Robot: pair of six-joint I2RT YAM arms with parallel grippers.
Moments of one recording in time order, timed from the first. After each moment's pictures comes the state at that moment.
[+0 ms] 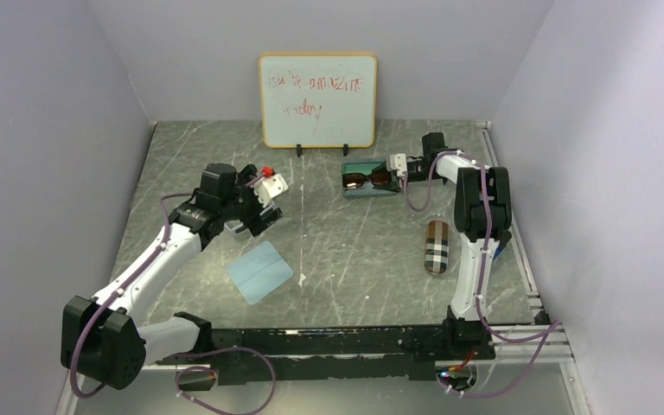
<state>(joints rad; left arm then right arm) -0.36 1.16 0.87 -0.33 0.32 0.61 0.03 2.20 1.54 -0.54 -1.24 -1.70</state>
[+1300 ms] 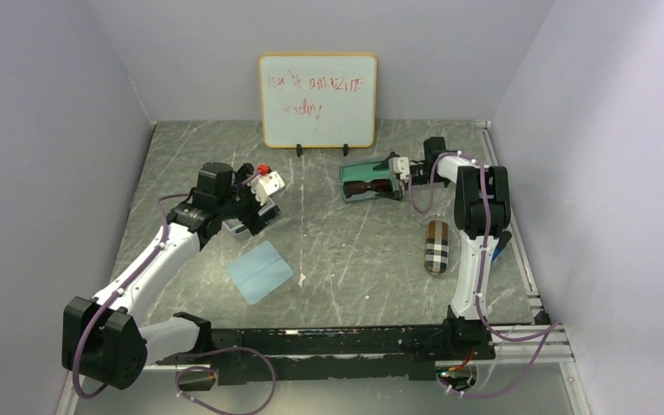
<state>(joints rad) -0.33 1.16 0.87 -0.32 0.35 0.59 0.01 2.24 1.54 -0.58 -1.27 -1.78</state>
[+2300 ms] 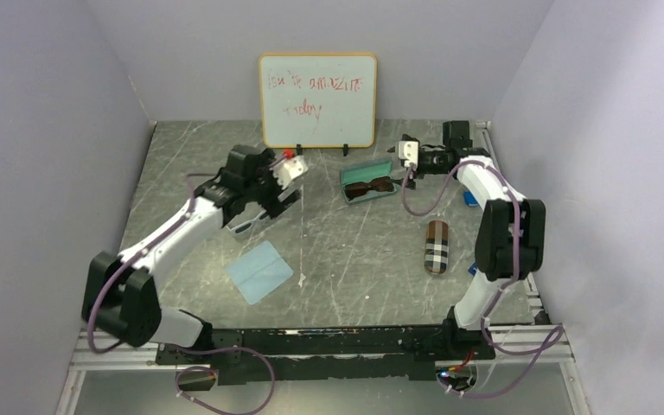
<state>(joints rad) -0.42 1.34 1.00 -0.29 0.22 0.56 0.01 1.82 1.38 -0.53 -1.10 -1.51</state>
